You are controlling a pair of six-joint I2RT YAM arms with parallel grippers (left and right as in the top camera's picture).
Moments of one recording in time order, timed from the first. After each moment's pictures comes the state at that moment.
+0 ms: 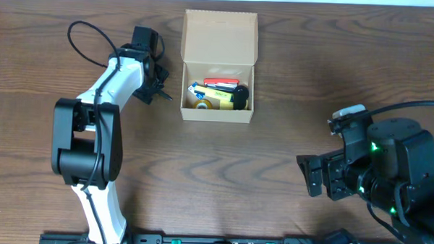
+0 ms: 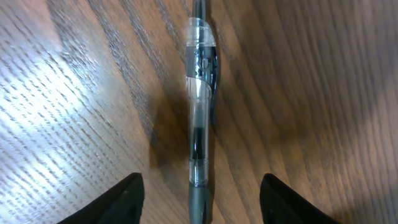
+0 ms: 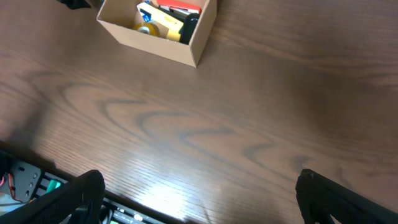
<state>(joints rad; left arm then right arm) -0.13 2.06 1.43 -0.68 -0.03 -1.17 0.43 0.97 1.51 -1.47 -0.02 0.15</state>
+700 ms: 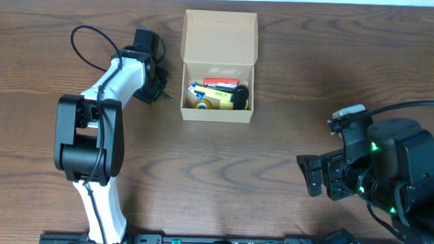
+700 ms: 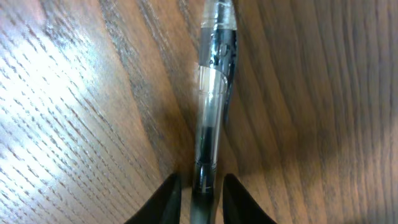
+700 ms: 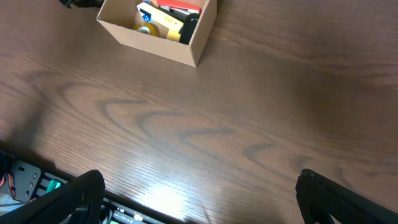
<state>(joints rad) -0.13 2.09 1.43 -0.68 0.01 -1.23 0.43 0.97 1.51 -1.47 -0.02 0.15</state>
